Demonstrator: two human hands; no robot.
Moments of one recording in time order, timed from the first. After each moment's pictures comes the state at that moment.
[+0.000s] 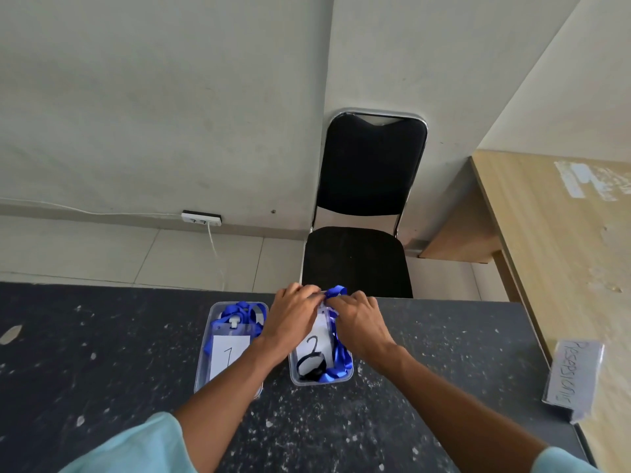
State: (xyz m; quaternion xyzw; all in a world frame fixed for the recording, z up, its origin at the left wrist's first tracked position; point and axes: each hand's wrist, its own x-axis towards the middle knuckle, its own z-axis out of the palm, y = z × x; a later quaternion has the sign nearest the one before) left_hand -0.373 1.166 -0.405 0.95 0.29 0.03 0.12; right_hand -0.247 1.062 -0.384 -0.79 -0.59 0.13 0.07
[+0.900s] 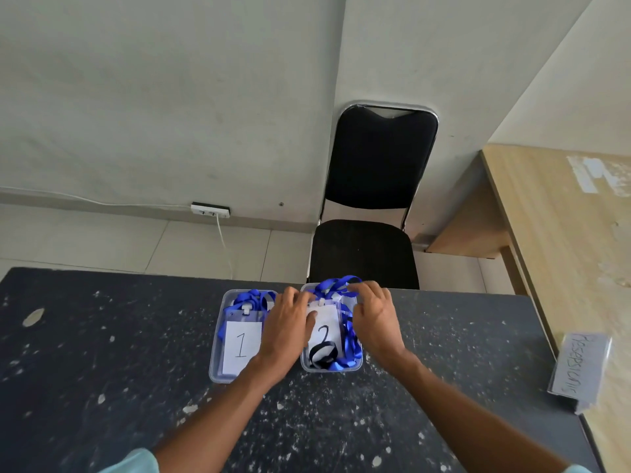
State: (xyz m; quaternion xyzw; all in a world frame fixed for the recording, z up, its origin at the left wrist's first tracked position) left_hand -0.415 1.137 -0.404 0.88 0.41 0.07 0.20; right_hand -0.256 1.049 -0.392 -0.85 -0.45 0.15 0.23
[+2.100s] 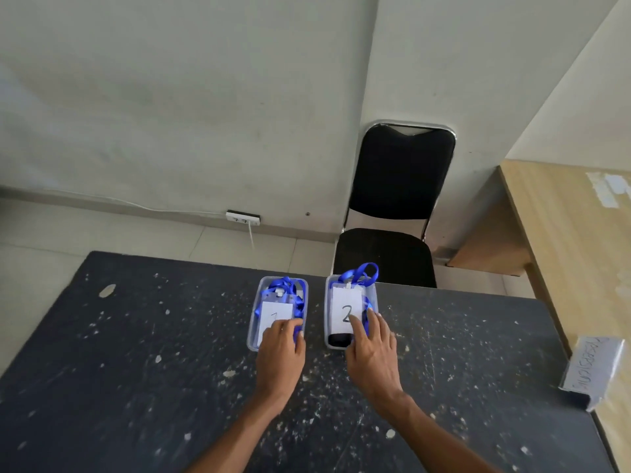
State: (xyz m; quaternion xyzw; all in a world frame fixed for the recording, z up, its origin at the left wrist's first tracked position) left_hand -0.501 1.066 -0.390 0.79 0.54 0.17 0.23; right_hand -0.345 0.979 -0.384 -0.85 -0.50 0.15 0.10
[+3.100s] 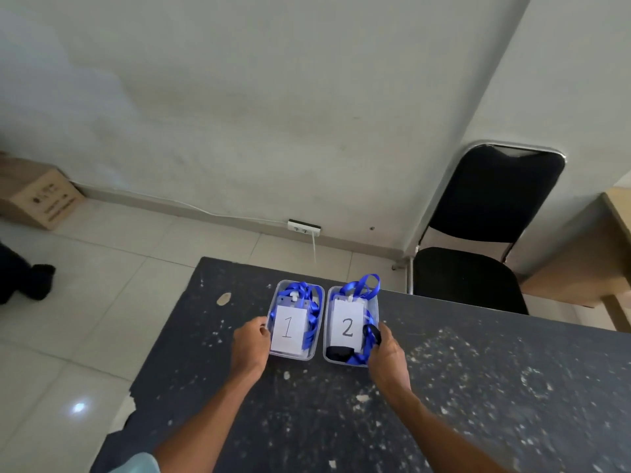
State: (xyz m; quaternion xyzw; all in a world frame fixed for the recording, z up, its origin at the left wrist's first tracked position) left_hand -0.772 1.261 -0.387 0.66 0.67 0.11 0.32; right_hand -0.554 1.141 -0.394 -0.85 -0.30 0.33 0.26
